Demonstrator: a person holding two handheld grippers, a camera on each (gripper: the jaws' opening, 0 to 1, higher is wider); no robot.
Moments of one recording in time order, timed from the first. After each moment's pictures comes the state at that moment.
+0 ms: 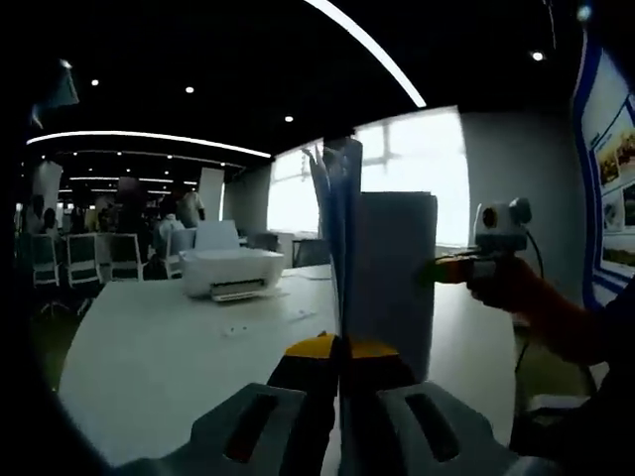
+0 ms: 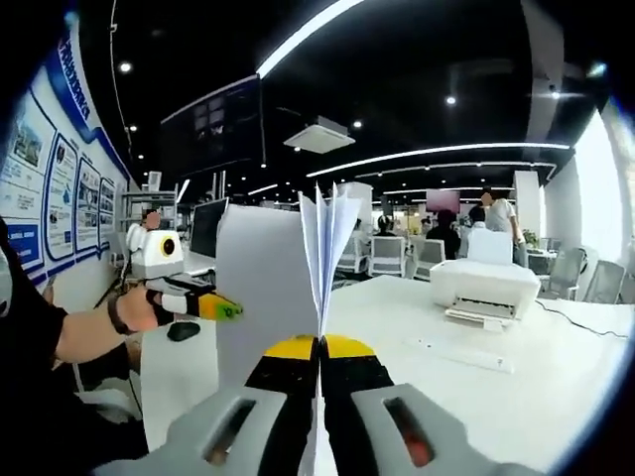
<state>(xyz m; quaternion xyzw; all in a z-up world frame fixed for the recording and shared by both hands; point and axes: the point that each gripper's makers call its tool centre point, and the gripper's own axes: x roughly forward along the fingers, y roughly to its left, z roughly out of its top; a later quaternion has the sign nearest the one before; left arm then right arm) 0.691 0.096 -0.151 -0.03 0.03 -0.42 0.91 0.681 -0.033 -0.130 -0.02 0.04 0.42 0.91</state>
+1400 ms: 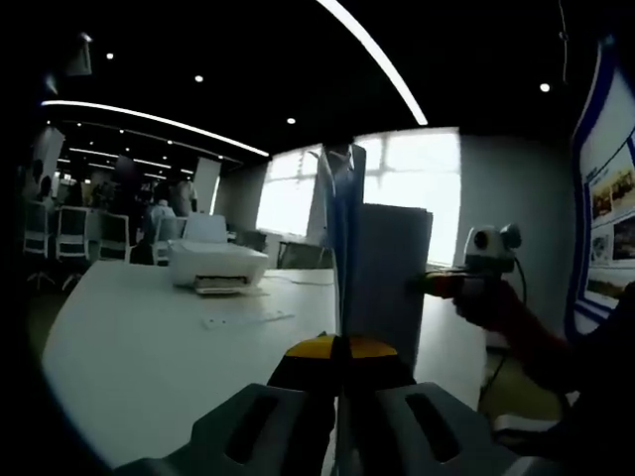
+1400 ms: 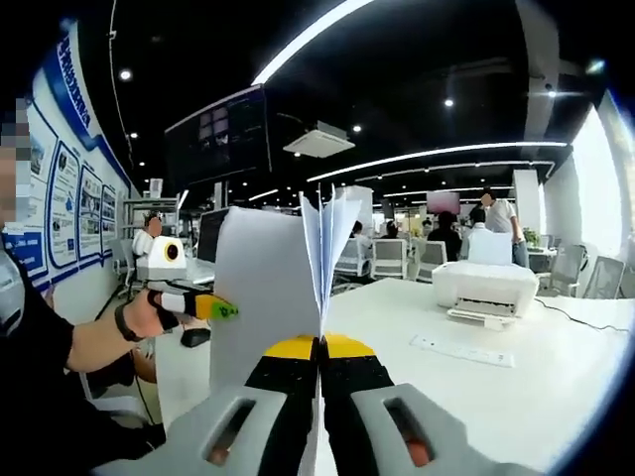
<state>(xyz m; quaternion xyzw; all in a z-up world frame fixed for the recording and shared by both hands) 0.659 0.096 -0.140 -0.08 0.04 -0.44 0.89 0.658 -0.041 -0.120 0.00 0.04 0.42 0.91</state>
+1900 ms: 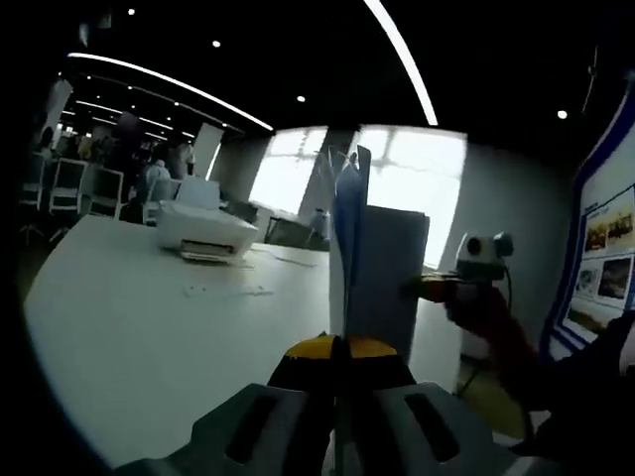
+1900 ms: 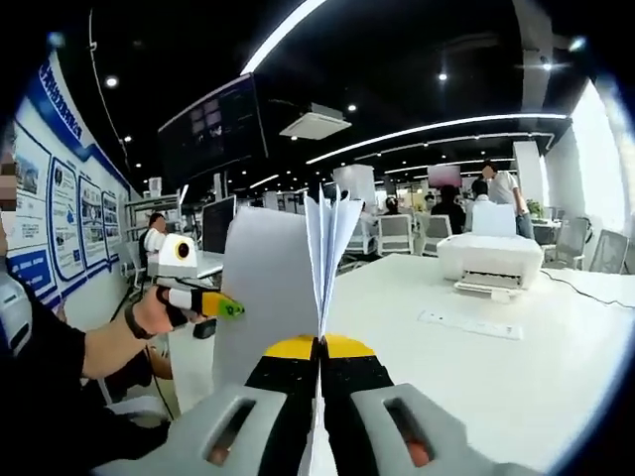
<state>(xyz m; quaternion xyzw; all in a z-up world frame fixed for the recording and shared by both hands) 0.652 0.086 -0.156 -0.14 0.10 -0.46 0.87 0.647 -0.043 -0.137 0.02 0.10 0.43 0.90</state>
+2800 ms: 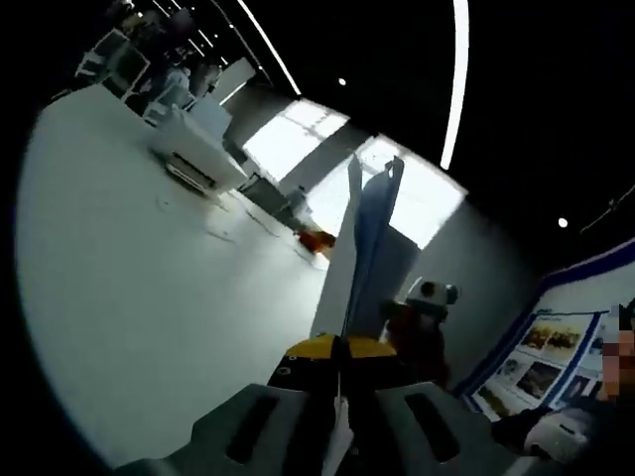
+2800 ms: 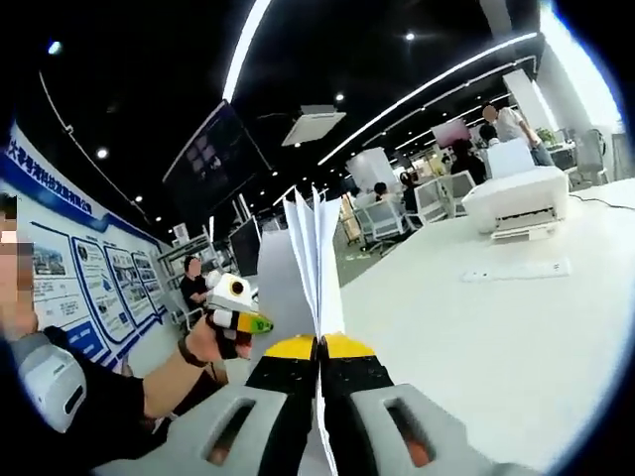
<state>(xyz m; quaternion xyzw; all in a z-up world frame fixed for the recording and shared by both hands) 0.656 0.090 -0.172 -0.34 0.21 -0.51 0.76 0.645 -0.037 -0.148 0.16 0.15 0.49 0.84</state>
